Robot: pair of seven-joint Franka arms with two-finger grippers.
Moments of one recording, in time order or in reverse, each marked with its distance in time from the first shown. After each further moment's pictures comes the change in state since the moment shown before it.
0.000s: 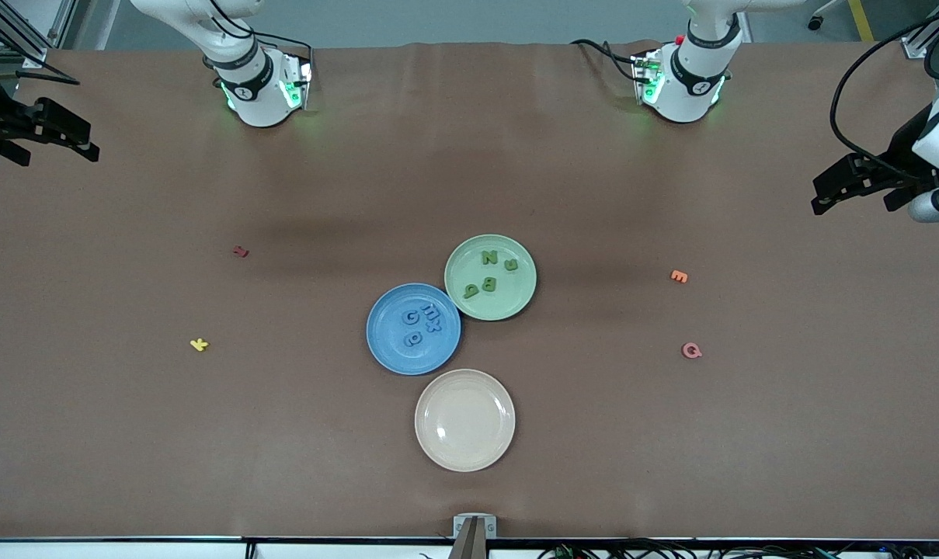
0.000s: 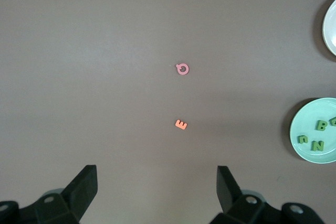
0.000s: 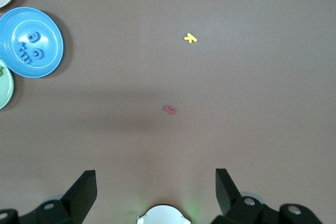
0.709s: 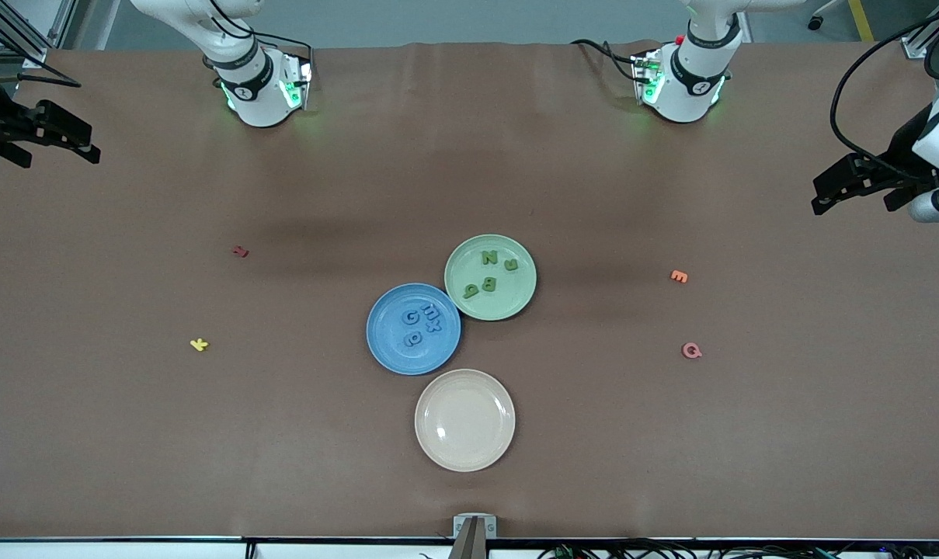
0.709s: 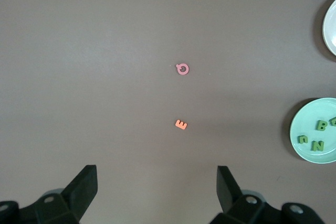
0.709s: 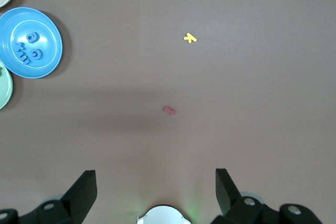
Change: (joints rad) left arm 0.000 0.000 0.000 0.000 0.000 0.000 0.000; right arm -0.004 0.000 0.000 -0.007 0.000 0.004 0.000
